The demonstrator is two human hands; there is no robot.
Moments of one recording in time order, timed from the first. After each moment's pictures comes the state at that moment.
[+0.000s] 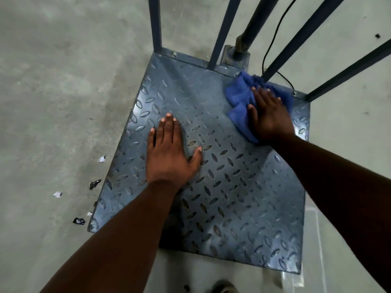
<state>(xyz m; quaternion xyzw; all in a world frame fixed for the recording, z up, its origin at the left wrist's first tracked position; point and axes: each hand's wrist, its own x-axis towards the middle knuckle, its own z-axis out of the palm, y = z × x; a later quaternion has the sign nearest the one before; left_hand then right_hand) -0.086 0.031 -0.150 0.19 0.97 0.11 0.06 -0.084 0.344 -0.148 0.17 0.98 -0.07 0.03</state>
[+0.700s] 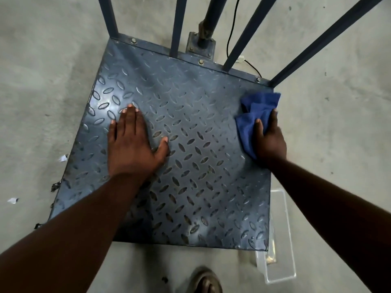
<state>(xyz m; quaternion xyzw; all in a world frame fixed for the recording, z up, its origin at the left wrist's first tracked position) -0.086 0.033 -0.145 0.20 0.97 0.09 0.05 0.036 0.374 -0.147 0.46 0.87 -0.20 0.01</state>
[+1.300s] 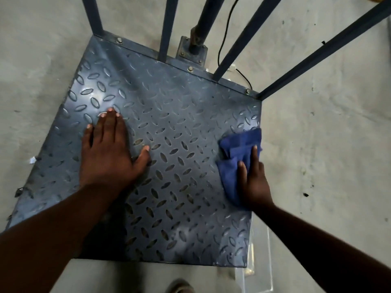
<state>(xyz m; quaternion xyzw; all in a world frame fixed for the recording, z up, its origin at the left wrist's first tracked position) -0.086 0.035 -0.154 0.20 0.98 0.10 0.03 0.107 0.343 -0.146 0.39 0.89 -0.23 0.03</state>
